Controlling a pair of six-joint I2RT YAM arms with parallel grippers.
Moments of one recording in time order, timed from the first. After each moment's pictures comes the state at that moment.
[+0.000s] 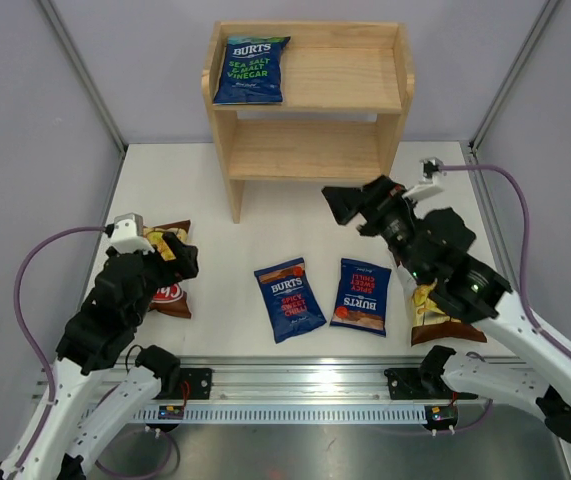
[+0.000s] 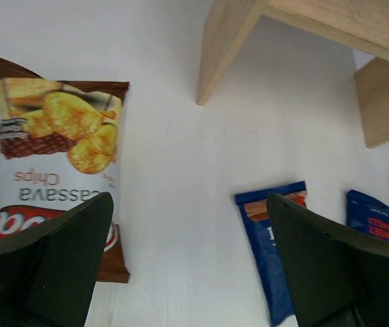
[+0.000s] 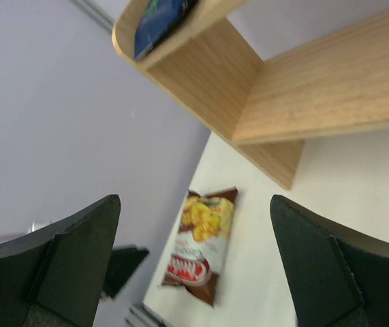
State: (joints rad) left arm -0.46 0.48 0.84 -0.73 -0.39 -0.45; right arm 0.87 0.97 1.16 -0.13 0.39 0.78
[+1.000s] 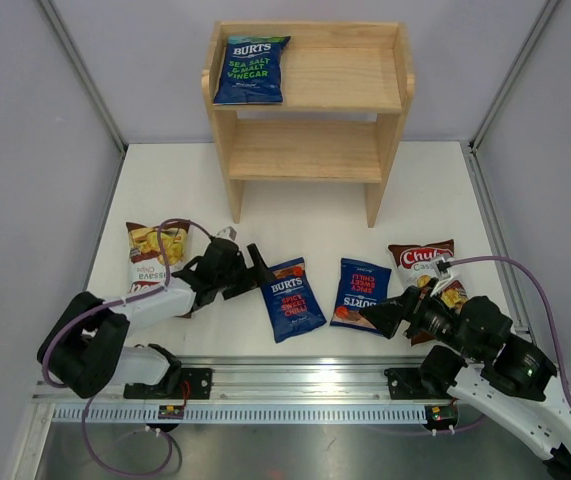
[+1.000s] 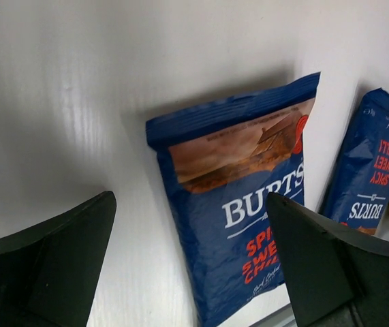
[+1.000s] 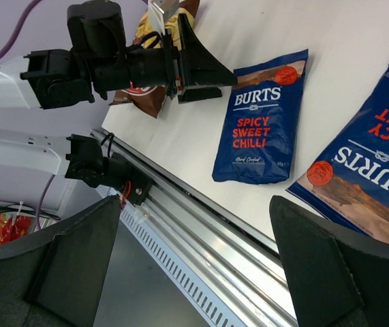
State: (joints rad) left arm -0.58 1.29 0.50 -0.03 0.06 -0.88; right arm 0.86 0.18 0.64 -0.67 0.02 0.76
